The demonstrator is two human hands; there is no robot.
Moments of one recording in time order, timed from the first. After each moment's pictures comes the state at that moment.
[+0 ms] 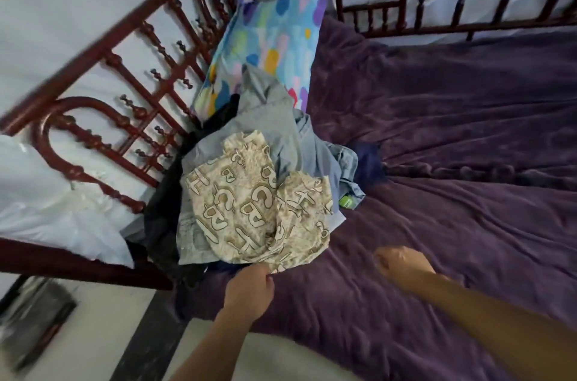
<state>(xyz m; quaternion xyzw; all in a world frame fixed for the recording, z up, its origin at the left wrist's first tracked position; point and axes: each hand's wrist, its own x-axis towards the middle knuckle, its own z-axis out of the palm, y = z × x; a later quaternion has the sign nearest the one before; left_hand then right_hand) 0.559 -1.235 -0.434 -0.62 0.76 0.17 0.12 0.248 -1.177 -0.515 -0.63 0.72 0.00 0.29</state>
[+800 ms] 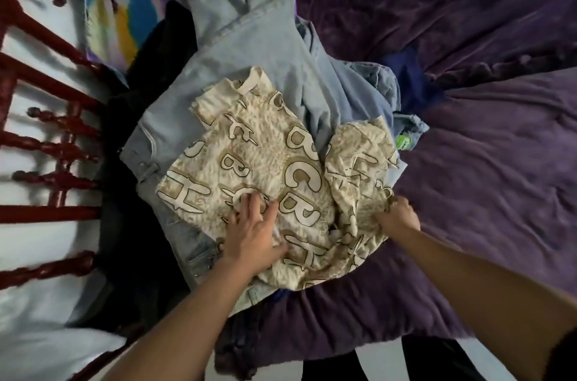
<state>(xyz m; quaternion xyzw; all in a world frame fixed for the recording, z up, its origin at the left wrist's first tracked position) 0.690 -1.515 -0.585 -0.36 0.87 0.13 0.31 0.443 -1.348 -0.667 -0.03 0.90 -0.12 0.42</state>
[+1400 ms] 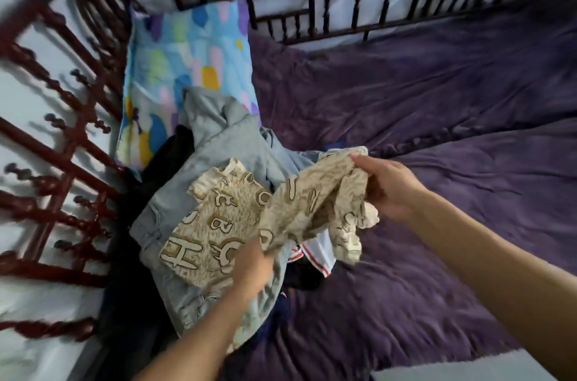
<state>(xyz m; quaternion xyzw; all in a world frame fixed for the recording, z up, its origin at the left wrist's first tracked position) 0.632 -1.467 -0.456 -0.51 0.78 0.37 0.02 0.399 -1.360 -0.358 0.00 0.60 -0.63 0.48</state>
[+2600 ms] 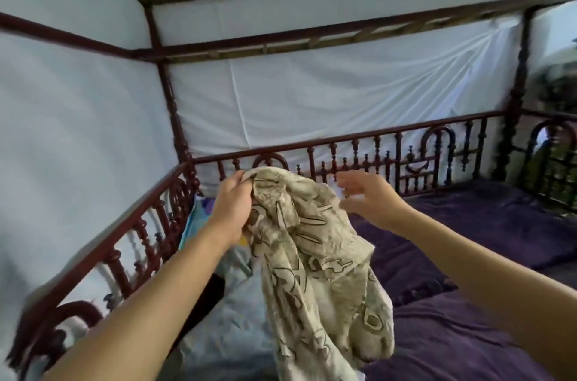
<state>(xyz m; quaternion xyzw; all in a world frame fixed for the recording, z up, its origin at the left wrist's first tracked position) 0.617 -1.474 -0.059 -0.26 0.68 0.54 -0.42 0.429 -1.303 -0.077 -0.47 0.74 -0.47 0.08</state>
